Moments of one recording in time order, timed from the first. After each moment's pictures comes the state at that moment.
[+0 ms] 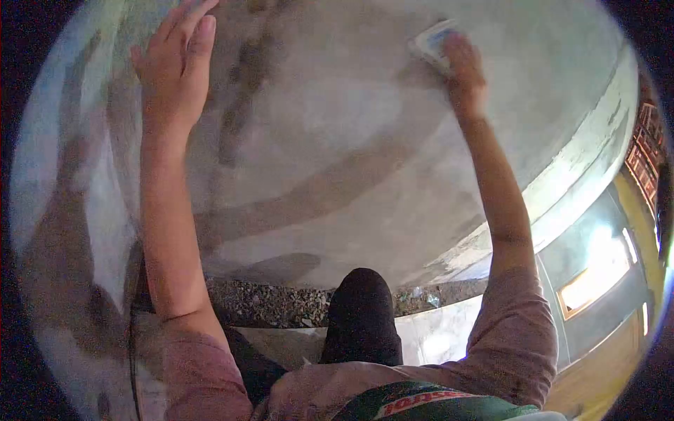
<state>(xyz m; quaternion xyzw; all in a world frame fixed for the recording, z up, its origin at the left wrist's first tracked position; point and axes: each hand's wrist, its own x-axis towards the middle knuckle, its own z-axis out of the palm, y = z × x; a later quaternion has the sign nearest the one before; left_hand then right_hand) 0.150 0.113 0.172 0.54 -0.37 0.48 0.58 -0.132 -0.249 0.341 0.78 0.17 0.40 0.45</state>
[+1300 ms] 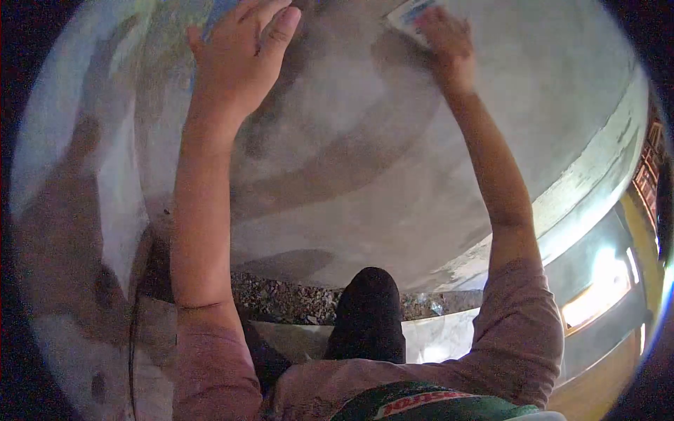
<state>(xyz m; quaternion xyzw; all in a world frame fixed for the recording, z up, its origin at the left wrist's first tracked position) 0.123 0.107 0.180 0.62 -0.35 0.45 0.54 -0.053 -0.179 0.352 0.73 0.13 0.50 0.45</state>
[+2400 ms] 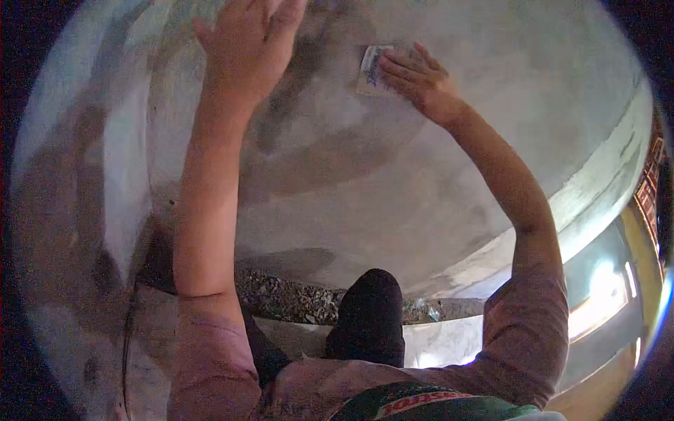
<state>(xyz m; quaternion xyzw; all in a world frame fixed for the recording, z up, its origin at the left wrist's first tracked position) 0.099 0.142 0.198 0.60 -0.33 0.40 0.61 -0.047 -0.189 0.339 0.76 0.23 0.30 0.53</state>
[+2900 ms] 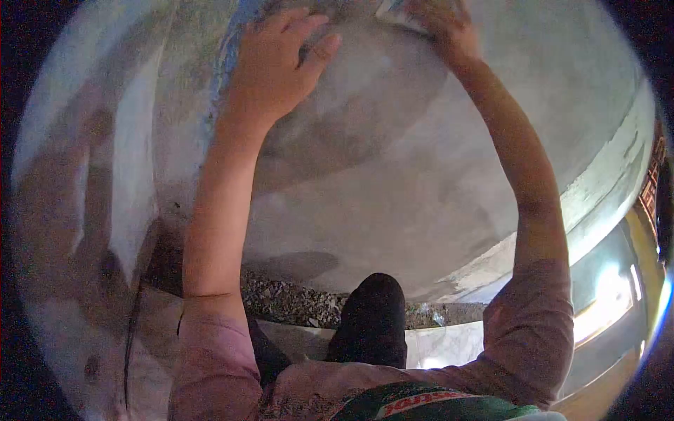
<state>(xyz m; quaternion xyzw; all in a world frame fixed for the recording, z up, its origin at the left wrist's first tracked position) 0.117 0.093 0.180 0.56 -0.38 0.52 0.52 -0.012 -0.164 0.426 0.74 0.11 0.44 0.50</state>
